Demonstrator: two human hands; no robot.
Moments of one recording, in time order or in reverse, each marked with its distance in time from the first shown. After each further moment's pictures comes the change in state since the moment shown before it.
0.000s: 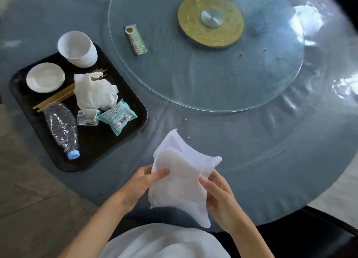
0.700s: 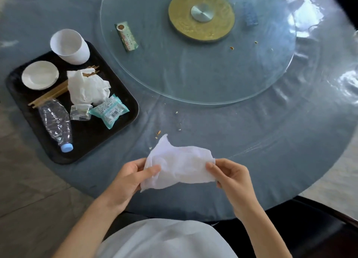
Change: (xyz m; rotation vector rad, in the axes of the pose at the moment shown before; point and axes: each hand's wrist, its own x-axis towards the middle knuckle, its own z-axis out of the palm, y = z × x) left_hand -0.035 0.002 0.033 -0.089 0.075 0.101; right_hand -0.027 -0.013 -0.056 -0.292 0.347 -0.185
